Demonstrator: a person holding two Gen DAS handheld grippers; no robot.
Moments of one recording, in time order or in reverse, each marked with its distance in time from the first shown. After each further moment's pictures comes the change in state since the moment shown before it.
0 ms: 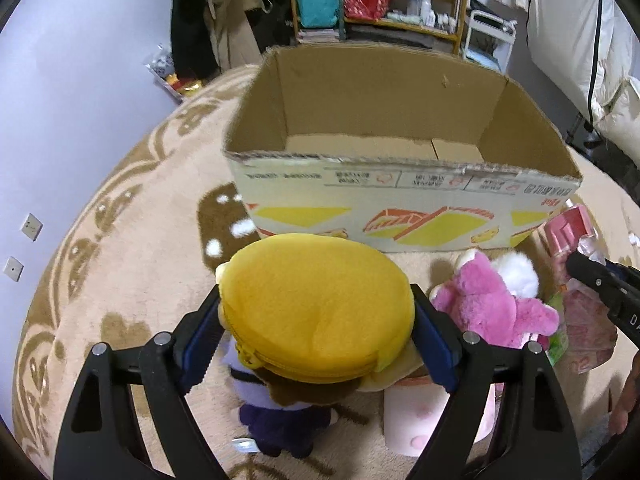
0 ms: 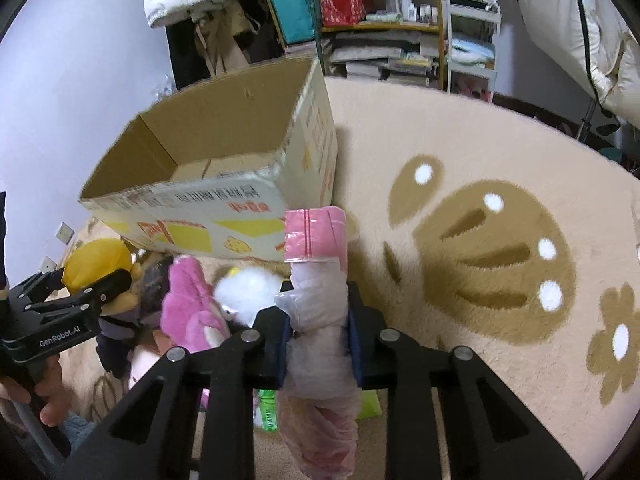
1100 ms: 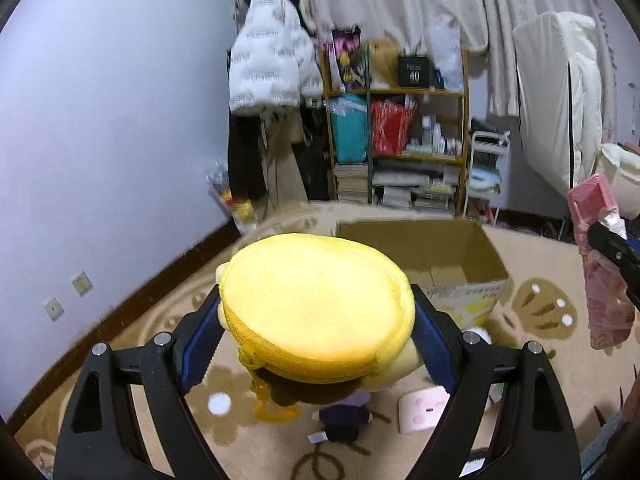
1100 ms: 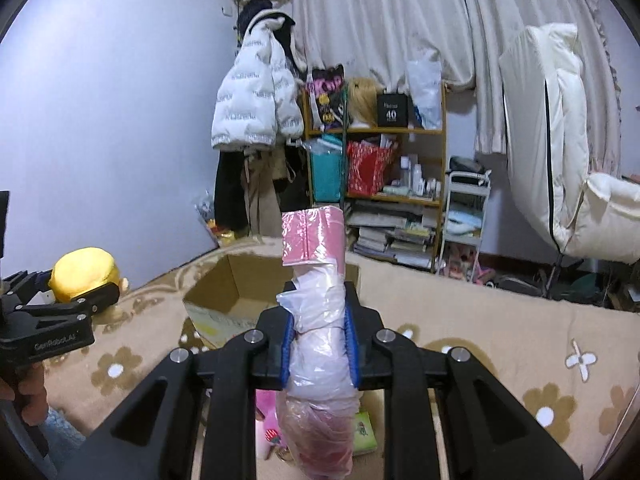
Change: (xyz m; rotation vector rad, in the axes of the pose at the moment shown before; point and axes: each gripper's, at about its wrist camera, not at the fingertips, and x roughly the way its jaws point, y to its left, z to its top) left arm -0.186 0.033 -0.028 -0.023 -0.483 0.103; right arm -0.170 0.077 -0.006 -0.176 -0.559 -0.032
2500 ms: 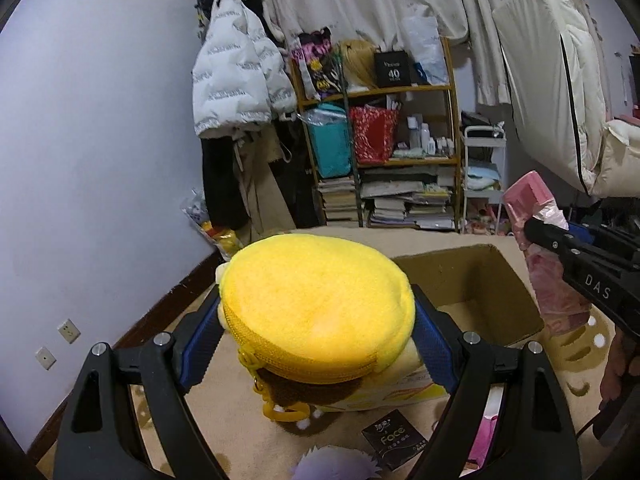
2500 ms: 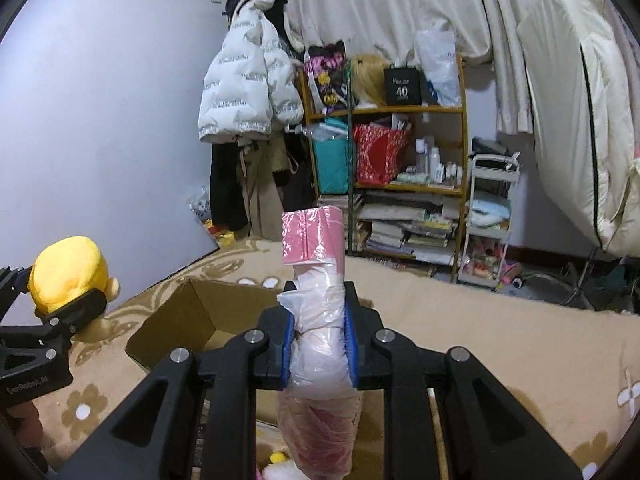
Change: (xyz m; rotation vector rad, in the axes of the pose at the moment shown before) left arm 0.112 -0.047 0.036 0.108 -0.019 -0.024; right arm 0.161 -0.034 0.008 0.060 0.074 0.073
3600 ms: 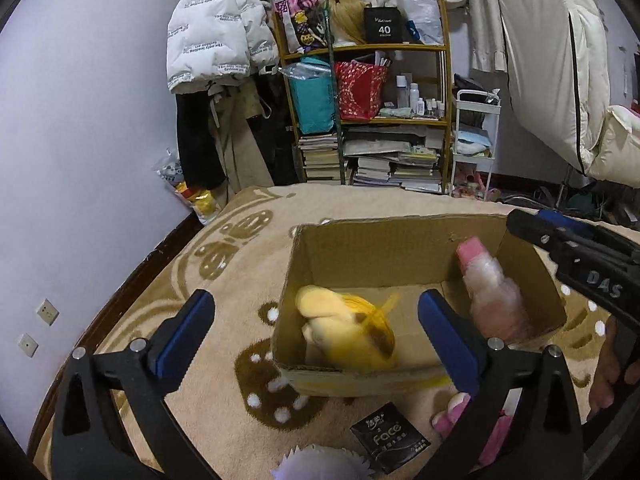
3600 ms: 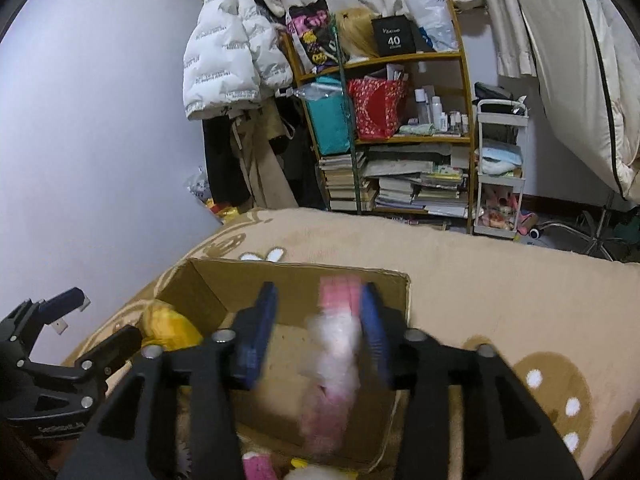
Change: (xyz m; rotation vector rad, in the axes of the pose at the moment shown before) left arm 0.053 -0.001 -0.009 -0.012 0.158 -0.069; right arm 0.034 -0.007 -0.010 0.102 0.103 0.020
